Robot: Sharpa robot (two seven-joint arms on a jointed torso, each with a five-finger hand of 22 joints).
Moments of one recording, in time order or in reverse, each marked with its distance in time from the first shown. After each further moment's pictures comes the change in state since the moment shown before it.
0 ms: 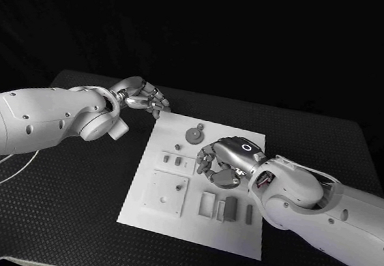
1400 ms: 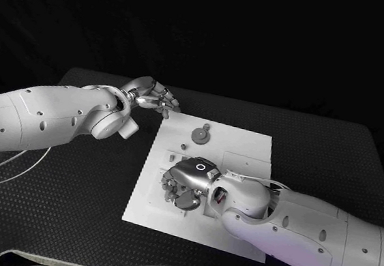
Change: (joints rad) left arm 0.000 0.012 0.000 0.002 0.018 0.000 -0.005; left_hand 0.000 0.000 -0.003 0.003 0.000 0.000 0.000 0.000 -0.001 0.000 0.000 0.000 -0.001 -0.001 -0.001 -0.004 0.005 0.000 0.000 0.000 0.000 -0.001; right arm -0.047 0.254 -0.079 -0.145 -0.034 0.094 0.027; right_hand -0.001 0.008 0.001 -0.004 0.000 0.000 0.000 0.001 0.000 -0.001 0.000 -0.001 0.003 0.004 0.004 0.000 0.000 0.000 0.001 0.002 0.000 0.000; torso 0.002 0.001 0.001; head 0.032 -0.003
